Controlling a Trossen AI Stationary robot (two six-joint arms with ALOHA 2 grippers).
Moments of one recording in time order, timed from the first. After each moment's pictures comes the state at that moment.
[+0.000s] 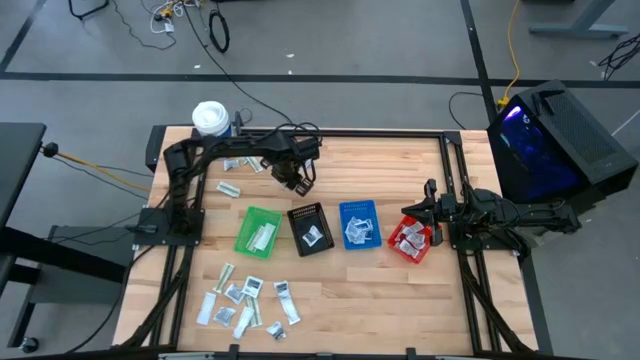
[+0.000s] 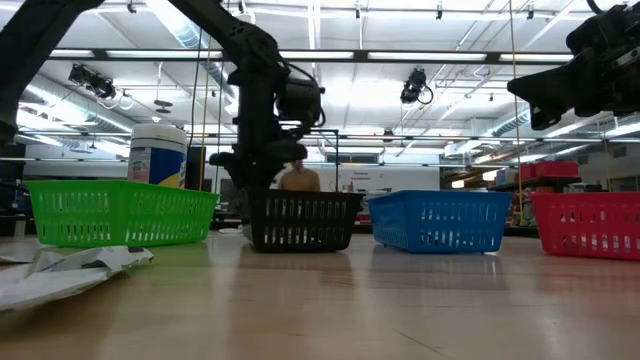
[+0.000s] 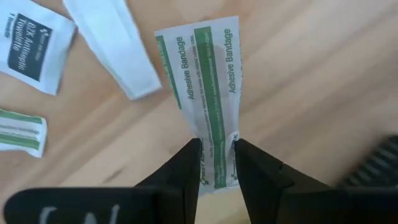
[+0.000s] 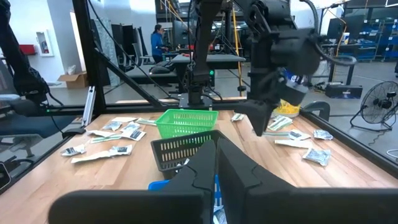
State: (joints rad) left arm 0.40 1.95 1.42 -0.95 -0.03 -0.49; right arm 0.04 0.00 0.02 0.01 0.04 0.02
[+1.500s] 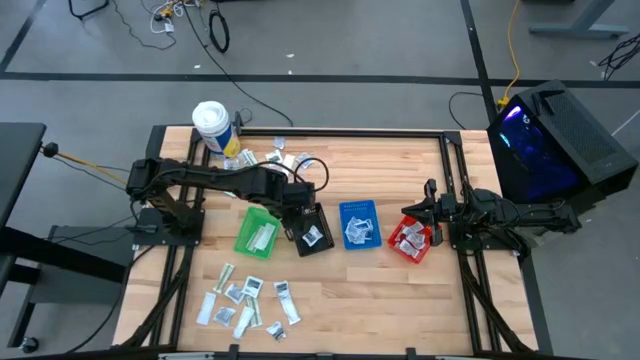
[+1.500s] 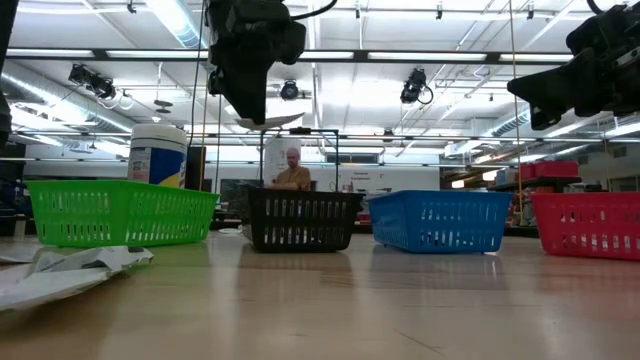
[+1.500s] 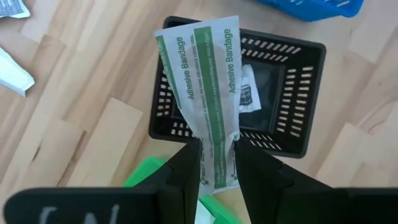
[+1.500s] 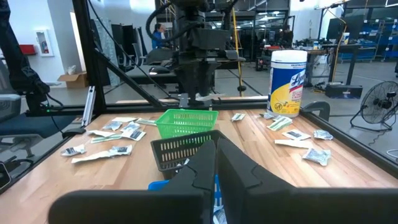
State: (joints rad) left arm -0.03 1.67 1.42 -0.99 -0.09 -0.49; right arm 0.04 0.00 0.02 0.01 0.04 0.02
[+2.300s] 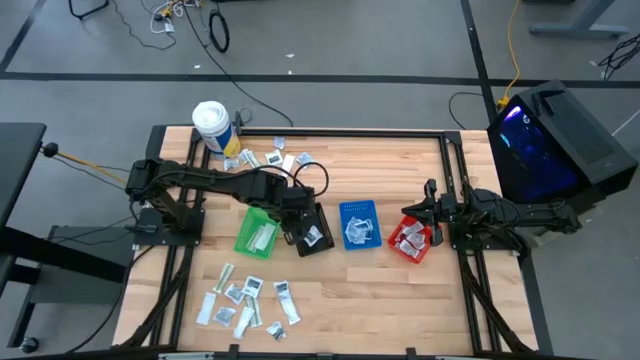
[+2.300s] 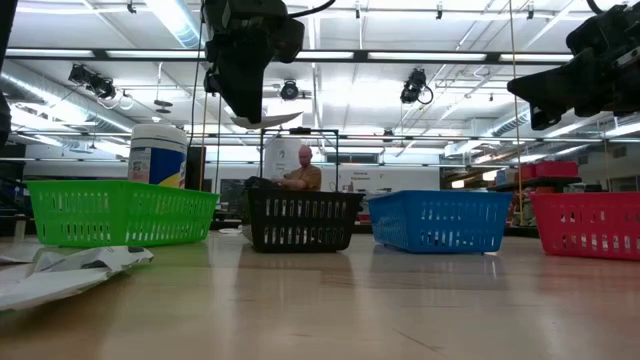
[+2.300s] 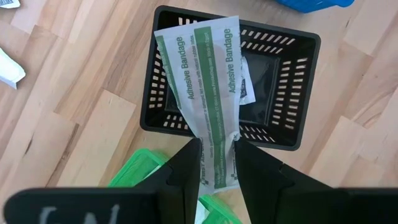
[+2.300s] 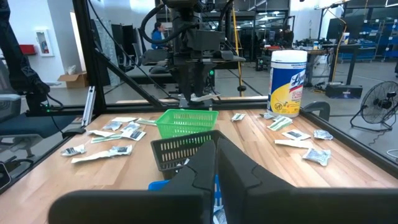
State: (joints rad) left arm -0.05 1.67 1.42 -1.00 -0.09 -0.51; right arm 0.04 0.00 0.02 0.01 0.04 0.02
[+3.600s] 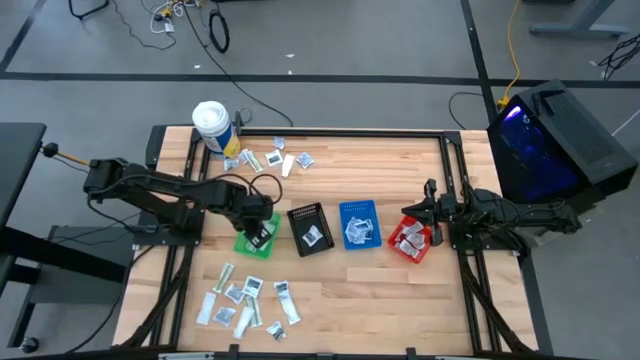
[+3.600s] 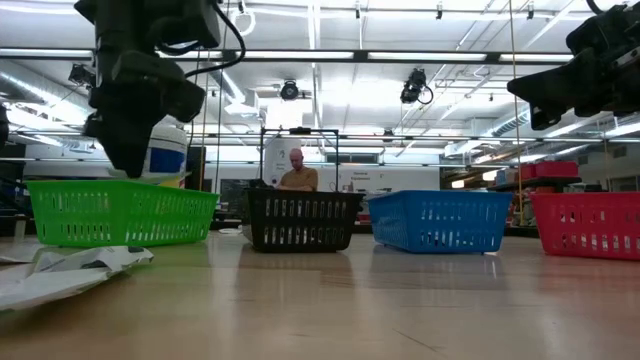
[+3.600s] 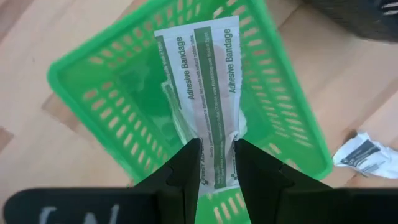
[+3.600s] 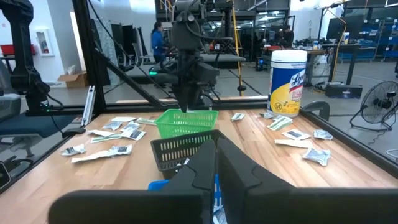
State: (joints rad) left arm -0.05 1.31 0.82 -0.83 0.05 -0.83; right arm 0.04 0.00 0.02 0.01 0.04 0.02
